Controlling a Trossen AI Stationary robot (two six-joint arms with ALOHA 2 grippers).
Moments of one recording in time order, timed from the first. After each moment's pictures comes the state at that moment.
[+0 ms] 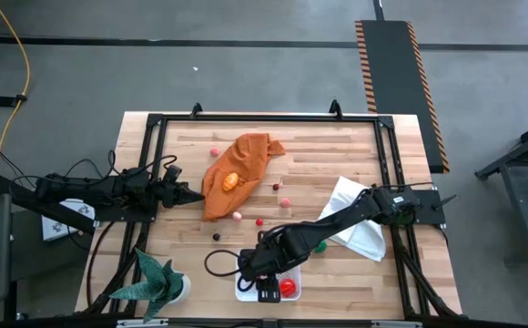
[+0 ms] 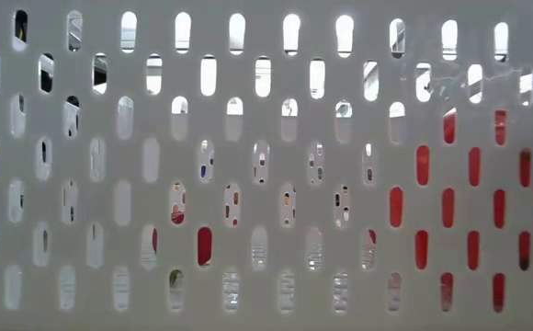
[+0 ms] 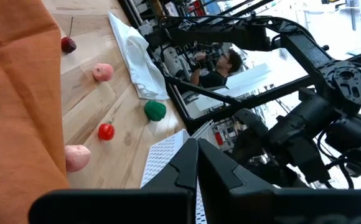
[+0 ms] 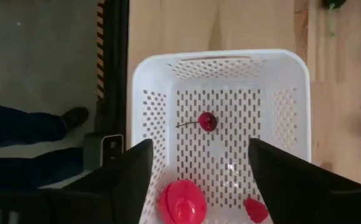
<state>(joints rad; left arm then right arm) 0.10 0.11 0.01 0.03 0.09 -1.12 0.45 2.30 2.36 -1.17 -0.06 0.44</state>
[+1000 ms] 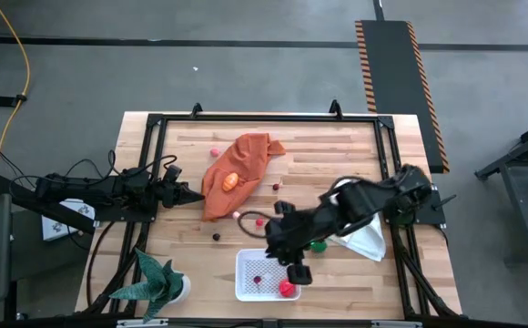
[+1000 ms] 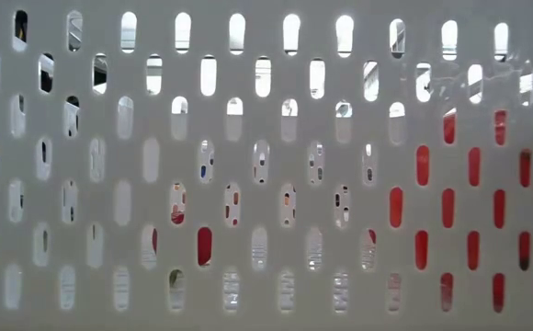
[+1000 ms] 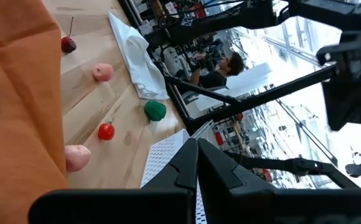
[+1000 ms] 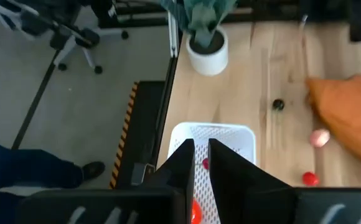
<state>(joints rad) 0.10 0.11 0.01 0.03 0.09 -1.12 0.44 1.96 2.36 -1.15 0.01 0.33</state>
